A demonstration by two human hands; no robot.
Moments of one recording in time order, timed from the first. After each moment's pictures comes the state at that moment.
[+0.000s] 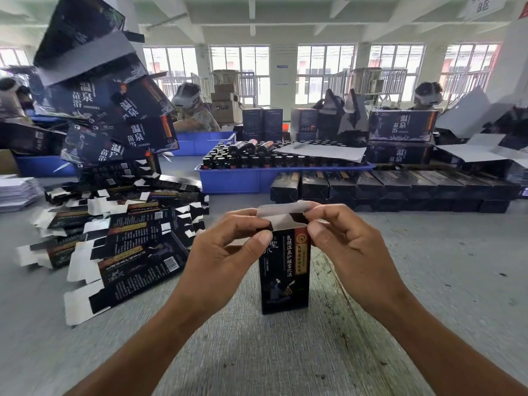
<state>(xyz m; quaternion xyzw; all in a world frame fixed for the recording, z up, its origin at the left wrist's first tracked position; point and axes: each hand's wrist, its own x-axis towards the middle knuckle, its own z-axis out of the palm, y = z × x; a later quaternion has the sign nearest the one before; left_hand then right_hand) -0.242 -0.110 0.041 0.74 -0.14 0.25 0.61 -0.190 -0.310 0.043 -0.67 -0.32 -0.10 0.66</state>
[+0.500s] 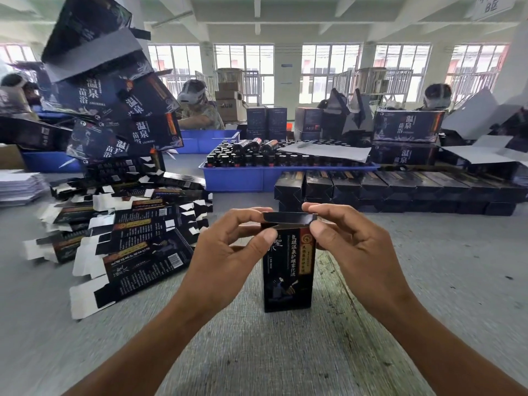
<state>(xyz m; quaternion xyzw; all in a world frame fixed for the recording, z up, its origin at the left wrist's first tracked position) -0.243 -0.112 0.041 0.73 -0.14 0.26 0.62 -0.194 -0.309 0.045 -0.67 -0.30 -0.12 0.67</state>
